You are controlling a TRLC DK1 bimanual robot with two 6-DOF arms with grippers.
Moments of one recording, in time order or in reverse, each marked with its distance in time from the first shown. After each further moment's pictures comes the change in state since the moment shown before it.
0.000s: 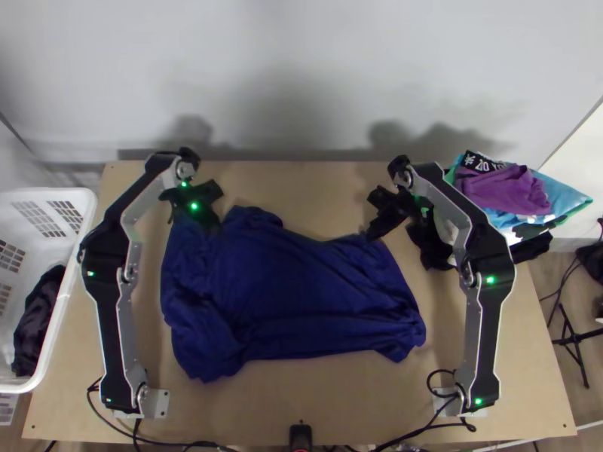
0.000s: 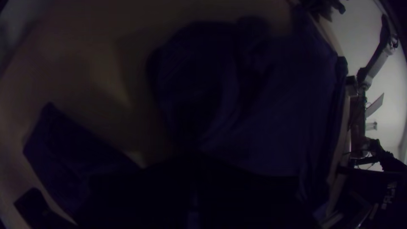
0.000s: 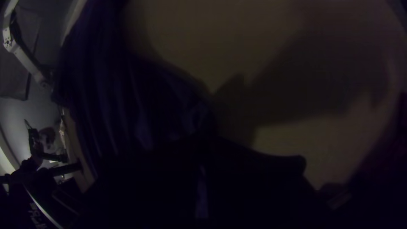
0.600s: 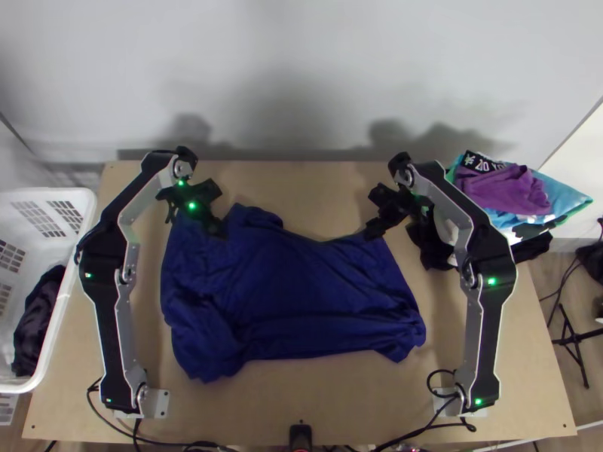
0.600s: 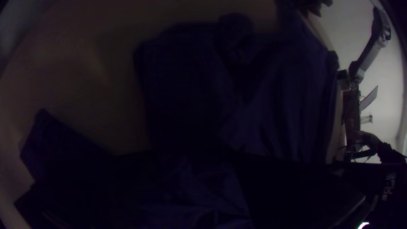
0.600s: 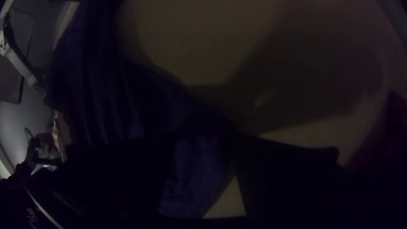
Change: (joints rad) left arm -0.005 -0.014 -0.008 -0.029 0.047 0.042; right arm 0.005 -0.014 0.001 0.027 0.045 0.026
